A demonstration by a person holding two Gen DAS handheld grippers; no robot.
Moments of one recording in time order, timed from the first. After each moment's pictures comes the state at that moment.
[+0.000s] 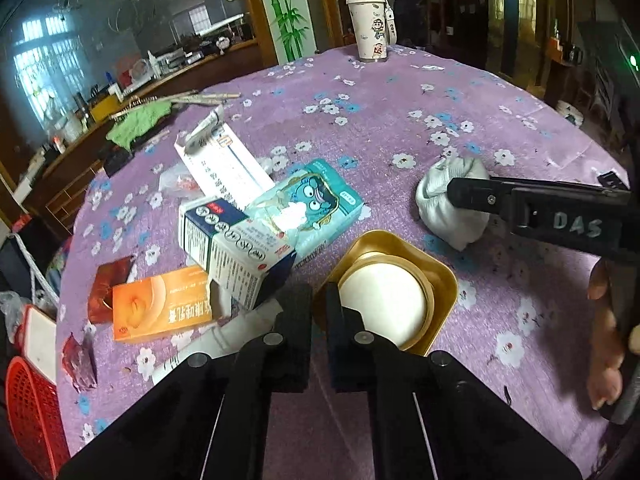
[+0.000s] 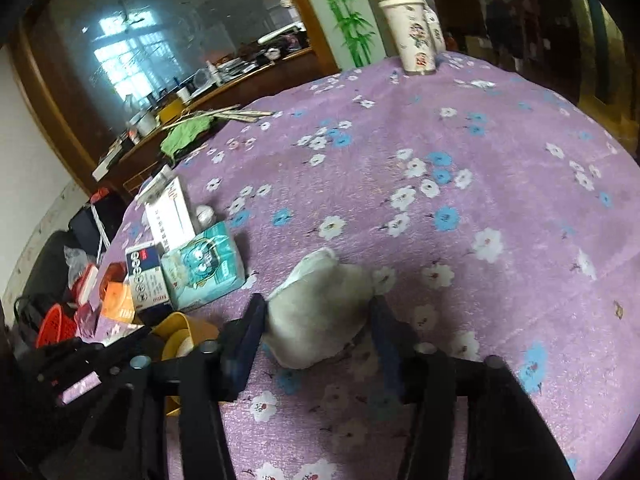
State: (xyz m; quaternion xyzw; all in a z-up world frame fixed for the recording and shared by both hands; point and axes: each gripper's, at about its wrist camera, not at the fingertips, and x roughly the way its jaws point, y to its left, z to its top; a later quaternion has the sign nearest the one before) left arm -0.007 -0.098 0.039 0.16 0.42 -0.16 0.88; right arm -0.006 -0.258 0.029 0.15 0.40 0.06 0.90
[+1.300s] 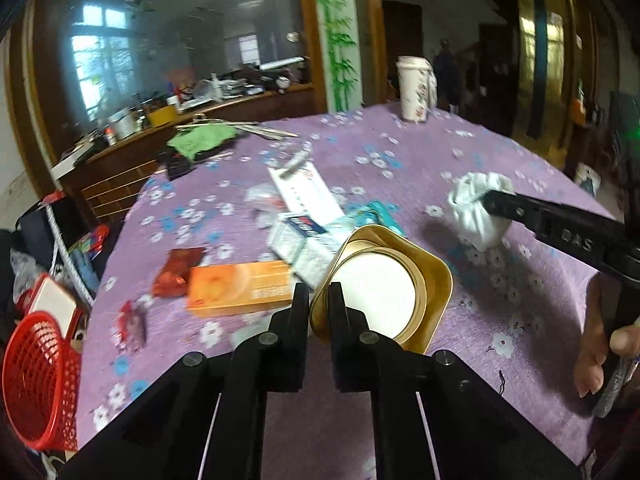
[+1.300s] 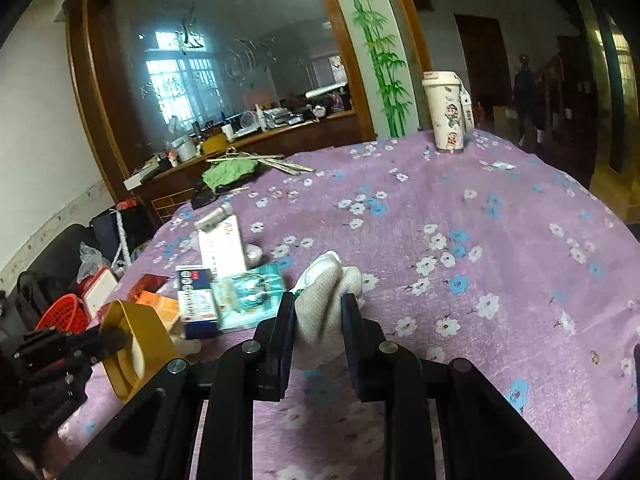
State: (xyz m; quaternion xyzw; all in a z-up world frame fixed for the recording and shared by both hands) left arm -0.058 -0.039 0.082 0.09 0.33 -0.10 0.93; right arm -0.043 -0.241 0.068 0.11 0.29 0.10 0.94
